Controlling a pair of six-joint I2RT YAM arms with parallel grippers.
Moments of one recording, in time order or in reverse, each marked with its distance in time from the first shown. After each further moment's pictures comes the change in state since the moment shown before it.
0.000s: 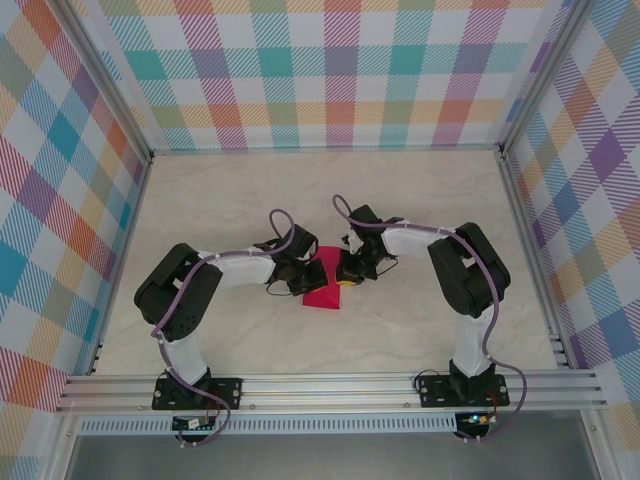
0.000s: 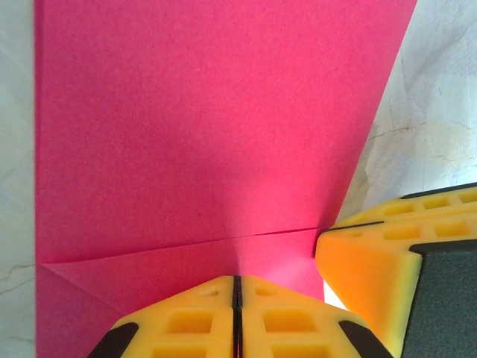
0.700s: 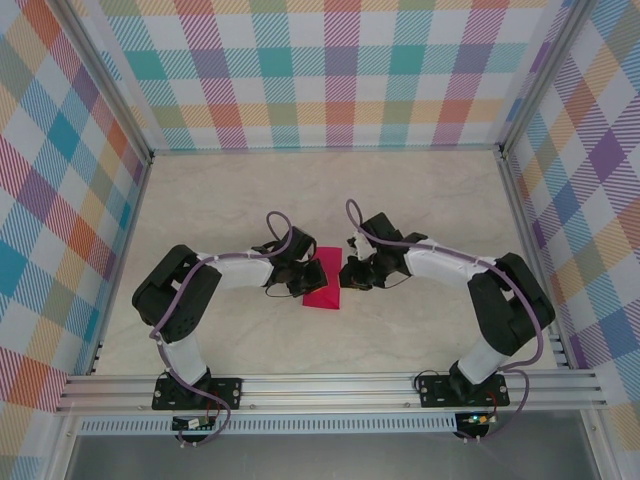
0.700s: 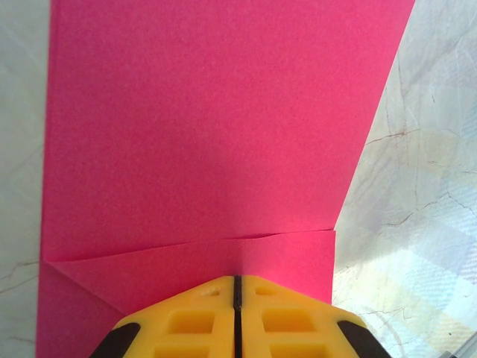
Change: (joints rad) left arm 0.000 -0.011 -0.037 0.056 0.001 -0.039; right arm 0.056 -0.323 -0.235 0.115 -0.035 0.008
